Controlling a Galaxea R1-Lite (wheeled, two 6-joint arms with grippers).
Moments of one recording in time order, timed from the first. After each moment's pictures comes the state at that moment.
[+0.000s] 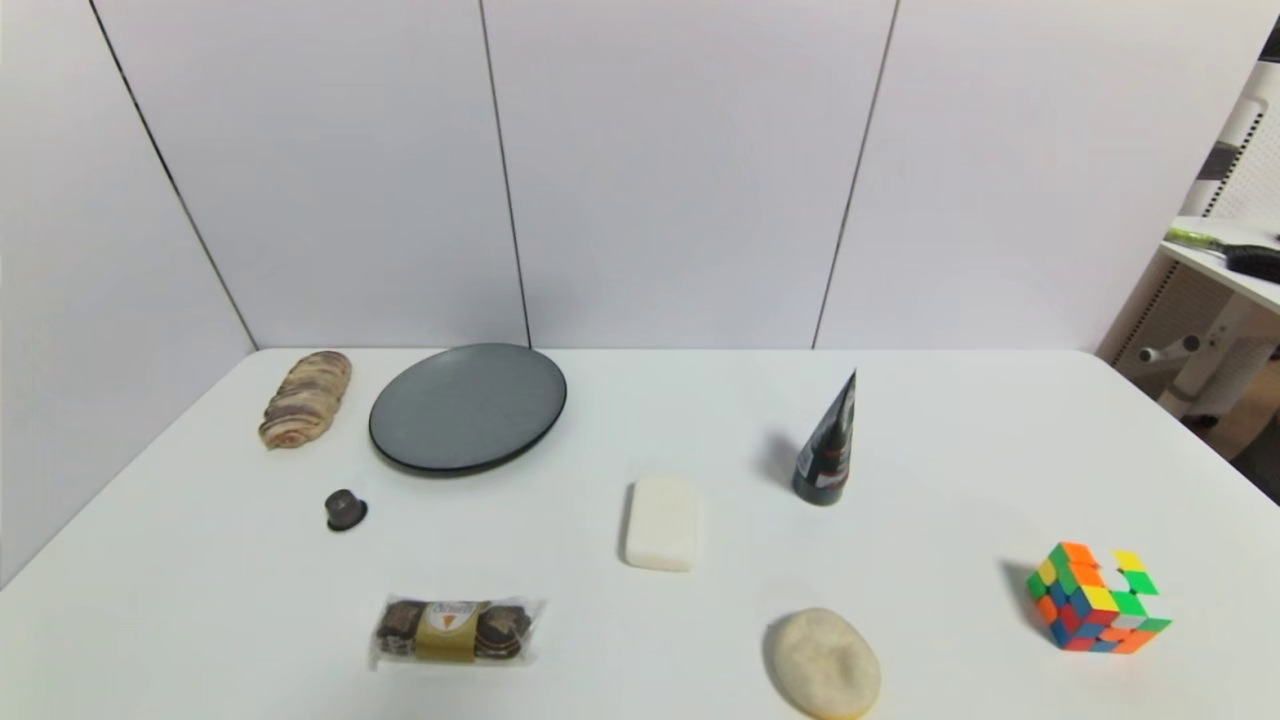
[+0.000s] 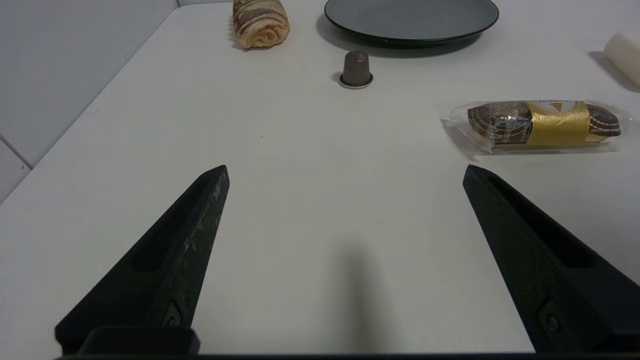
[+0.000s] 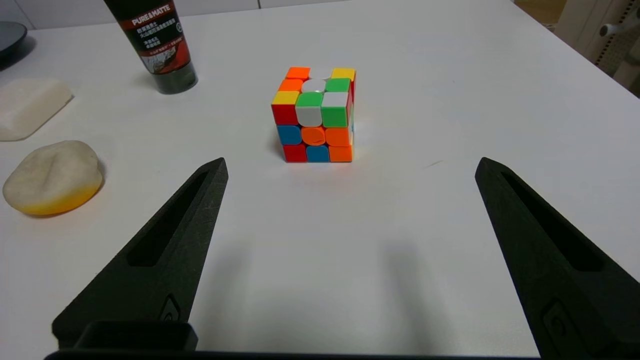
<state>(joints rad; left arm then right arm) 0.00 0.00 0.00 0.01 -0.01 0.02 0.00 0.00 -0.02 0.05 -0.04 0.07</state>
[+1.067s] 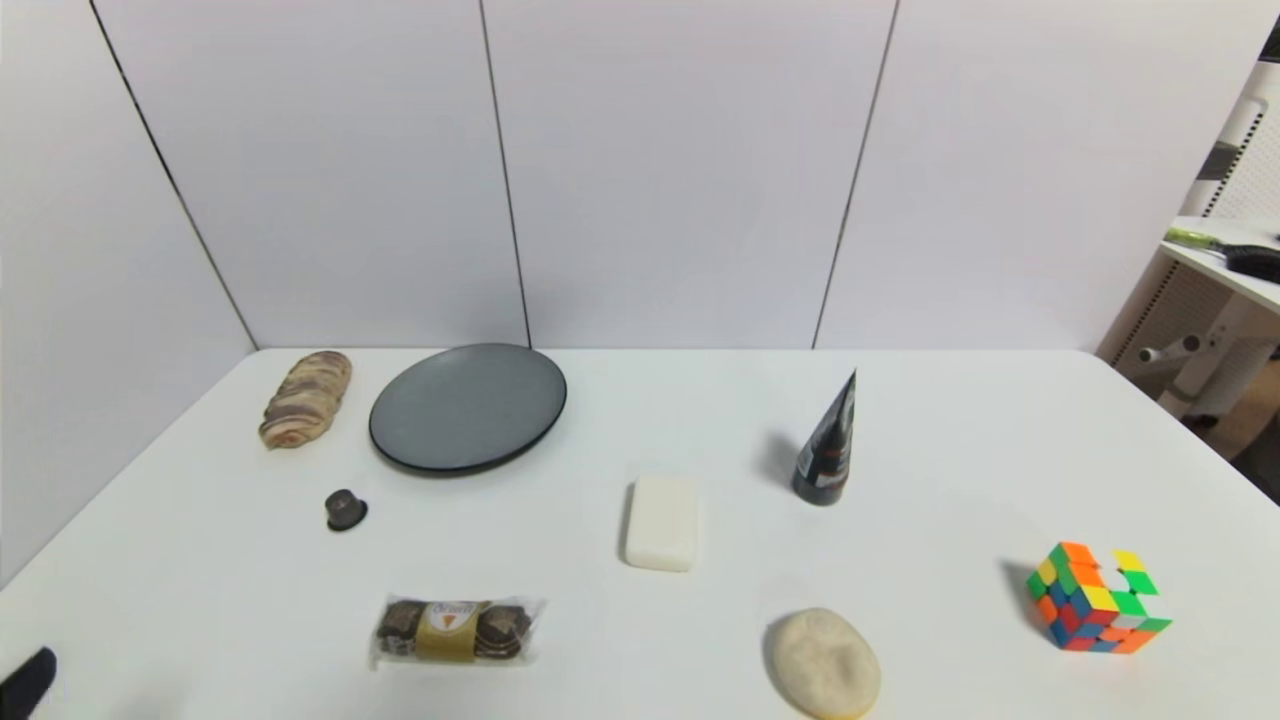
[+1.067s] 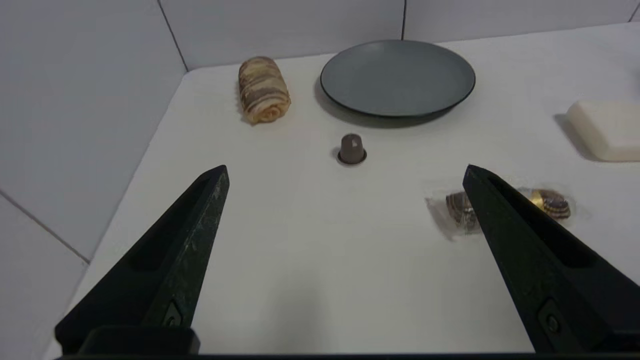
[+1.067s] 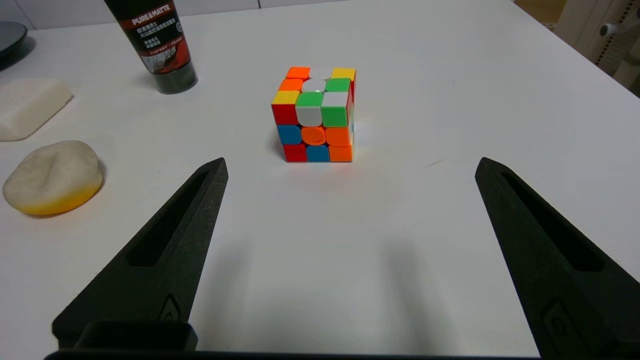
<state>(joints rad) -0.04 0.39 -0.41 0.04 -0.01 0.09 0.00 0.00 -0.02 0.05 -0.04 0.07</state>
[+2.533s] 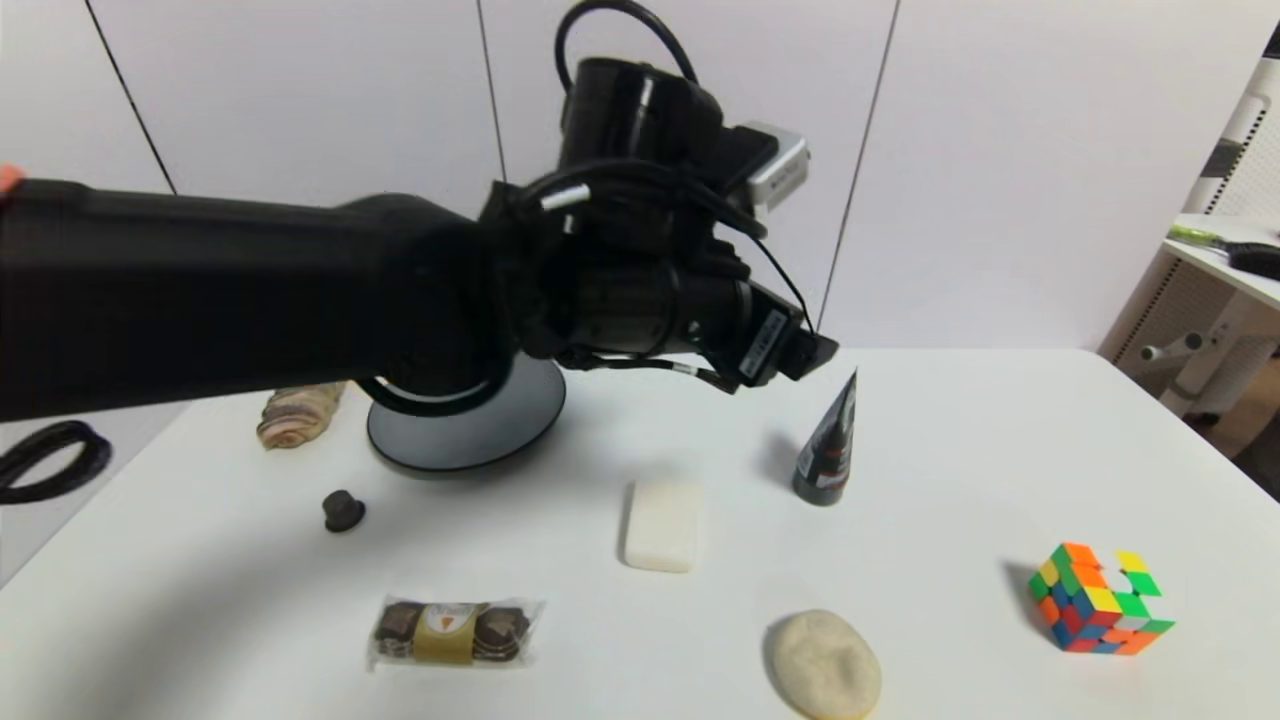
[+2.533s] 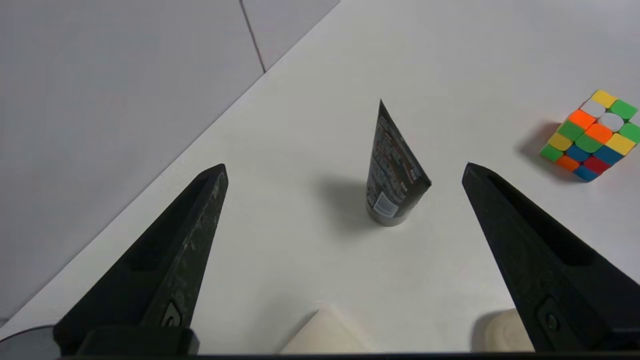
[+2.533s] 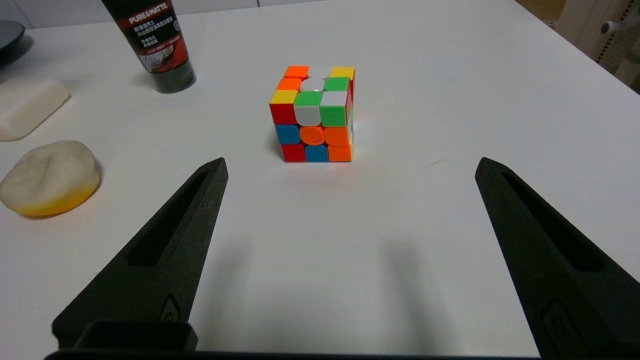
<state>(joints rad) -0.84 1.97 -1.70 0.01 -0.04 0.17 0.00 0.00 -0.02 0.05 -0.04 0.07</state>
